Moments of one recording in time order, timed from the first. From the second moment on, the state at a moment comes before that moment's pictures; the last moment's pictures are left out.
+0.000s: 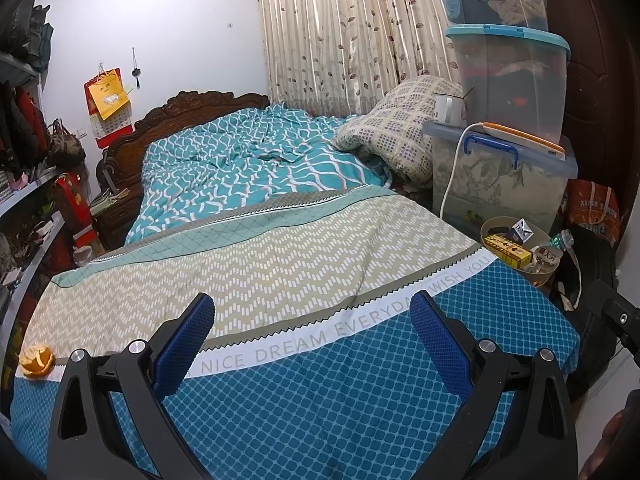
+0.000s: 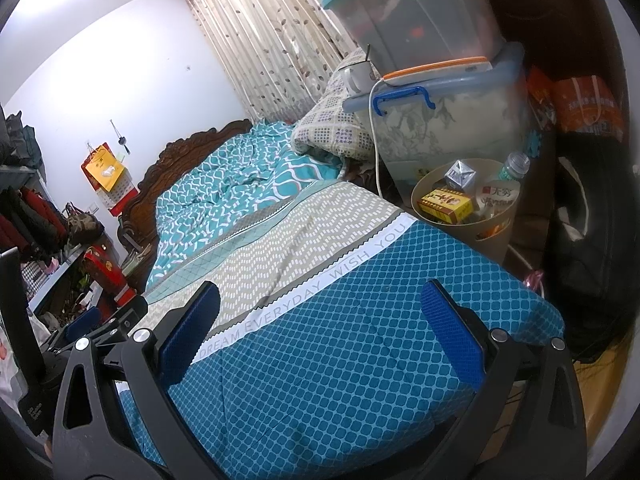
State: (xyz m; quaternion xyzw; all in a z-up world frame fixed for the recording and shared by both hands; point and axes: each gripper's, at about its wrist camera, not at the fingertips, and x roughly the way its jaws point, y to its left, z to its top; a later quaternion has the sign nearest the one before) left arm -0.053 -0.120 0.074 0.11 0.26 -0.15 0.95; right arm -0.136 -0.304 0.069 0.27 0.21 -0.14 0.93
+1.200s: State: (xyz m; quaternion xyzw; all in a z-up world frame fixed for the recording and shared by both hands) left arm -0.056 -0.118 0.062 0.12 0.28 -0.17 0.94; right arm -0.137 -0.303 0.061 0.27 0.21 -0.14 0.93
